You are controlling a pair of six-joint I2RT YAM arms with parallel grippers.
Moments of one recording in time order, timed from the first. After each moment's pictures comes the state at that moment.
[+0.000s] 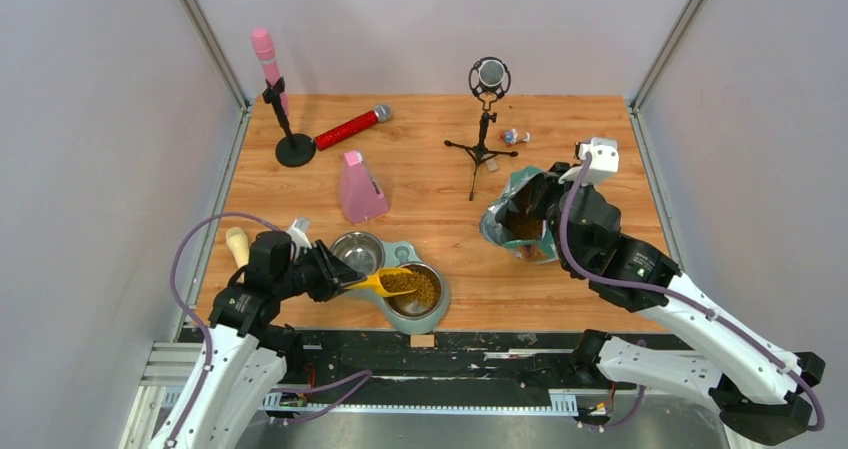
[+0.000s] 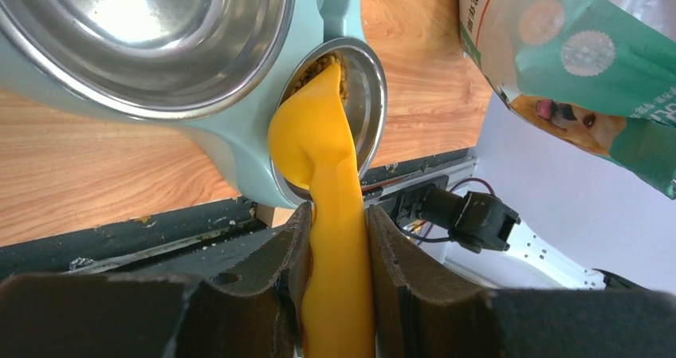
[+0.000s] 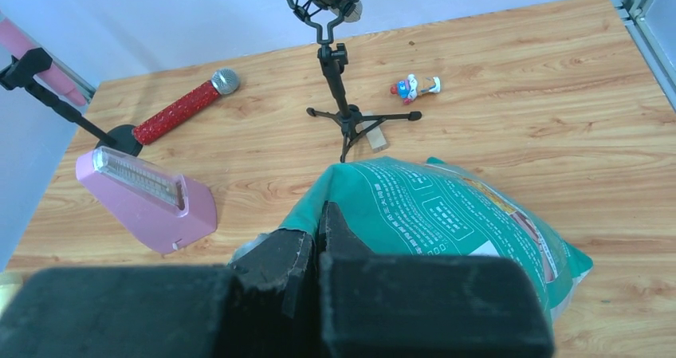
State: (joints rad) left arm -0.26 0.47 0.52 -0.75 0.46 -0.95; right arm 0.94 0.86 1.09 -0.44 0.86 0.42
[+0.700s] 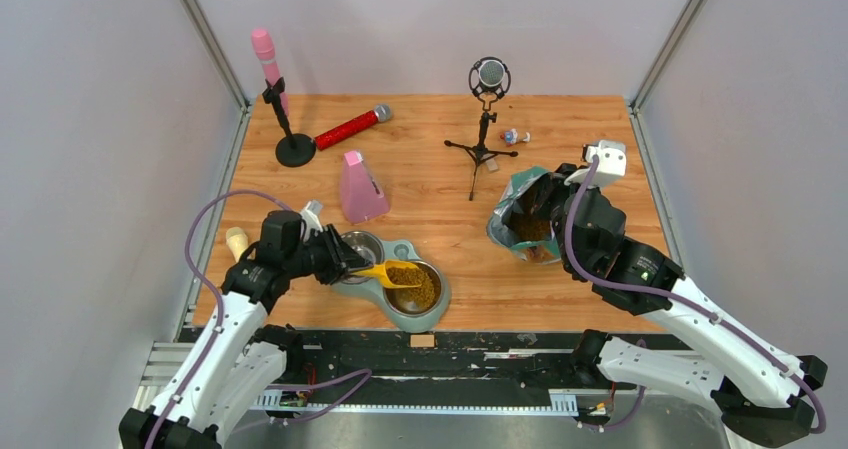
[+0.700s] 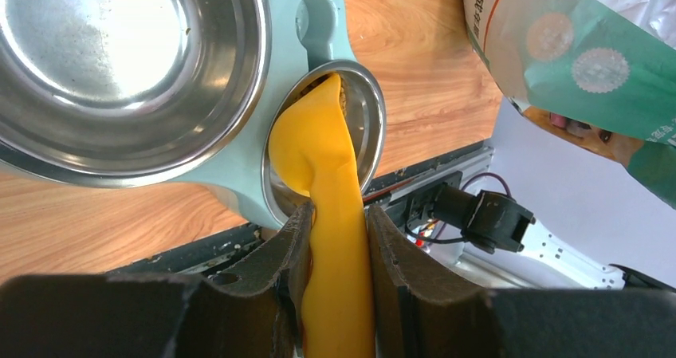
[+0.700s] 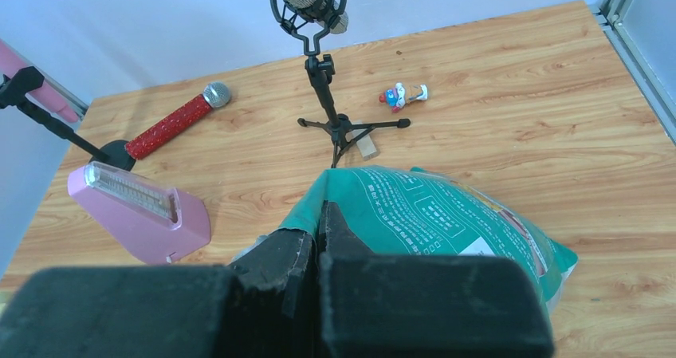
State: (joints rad) left arm -0.26 0.70 0.57 -0.61 0.49 -0.86; right arm 0.94 0.83 1.08 -0.43 0.90 0.42
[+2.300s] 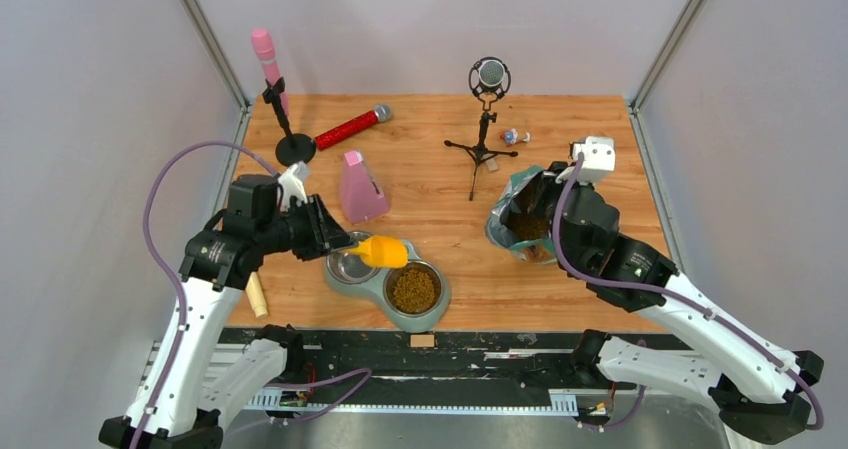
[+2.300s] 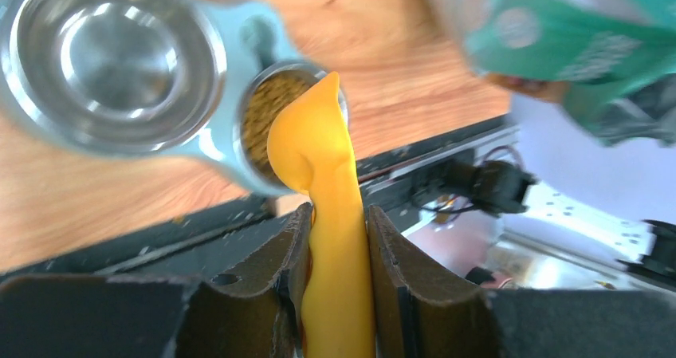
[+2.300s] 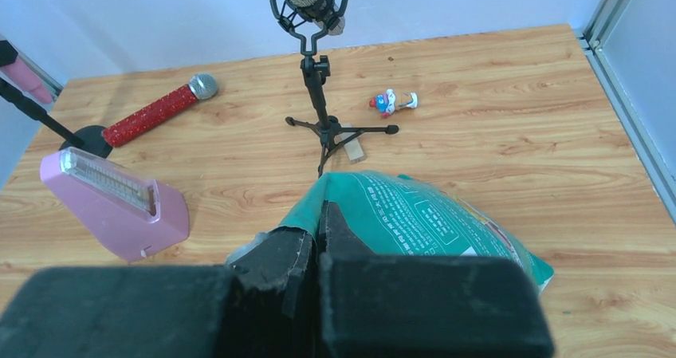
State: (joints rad) left arm -0.26 0.82 1.07 -1.05 0.44 -0.60; right arm 0.94 0.85 1.08 -0.41 0.90 0.33
